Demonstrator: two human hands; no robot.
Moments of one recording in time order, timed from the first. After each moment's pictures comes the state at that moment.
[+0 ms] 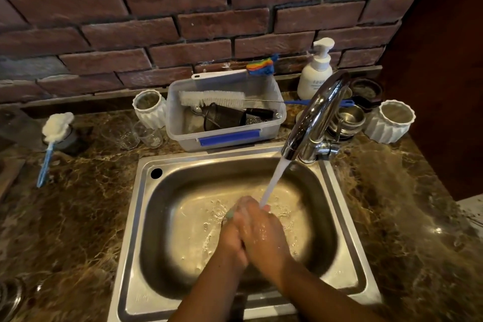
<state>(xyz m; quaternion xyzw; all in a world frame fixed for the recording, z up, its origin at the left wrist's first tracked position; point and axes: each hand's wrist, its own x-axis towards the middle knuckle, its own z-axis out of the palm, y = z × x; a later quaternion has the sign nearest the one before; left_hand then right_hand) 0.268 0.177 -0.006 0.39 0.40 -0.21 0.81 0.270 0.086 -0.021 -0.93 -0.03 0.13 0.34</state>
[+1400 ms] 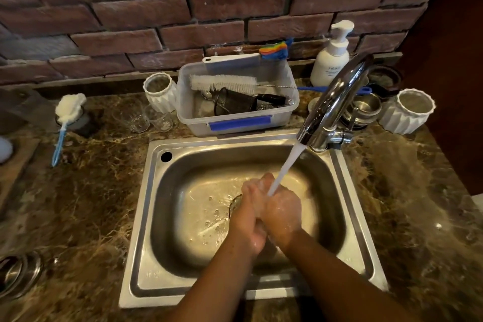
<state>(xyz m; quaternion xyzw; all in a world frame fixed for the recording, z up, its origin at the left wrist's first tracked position) 0.263 0.166 0.019 0.41 0.40 -0.20 0.80 0.283 0.097 -0.008 -0.95 0.00 0.04 0.31</state>
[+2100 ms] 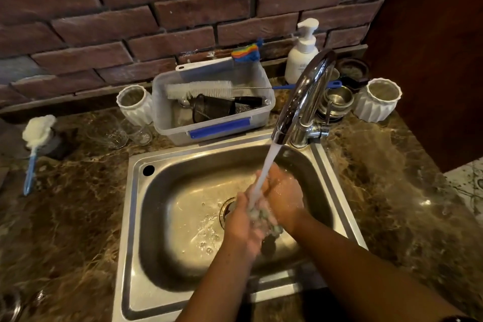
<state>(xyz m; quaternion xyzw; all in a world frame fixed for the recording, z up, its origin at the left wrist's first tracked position) 0.262 0.164 0.009 0.40 0.39 -0.21 0.80 0.307 0.059 0.005 -0.90 0.12 0.10 0.41</state>
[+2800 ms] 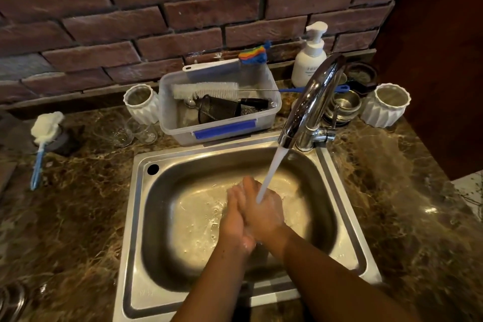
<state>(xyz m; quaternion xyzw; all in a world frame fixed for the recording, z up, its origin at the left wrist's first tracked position) 0.271 0.170 -0.012 0.33 0.40 -0.17 0.84 0.286 0.110 0.004 -0.78 0.20 0.15 0.57</state>
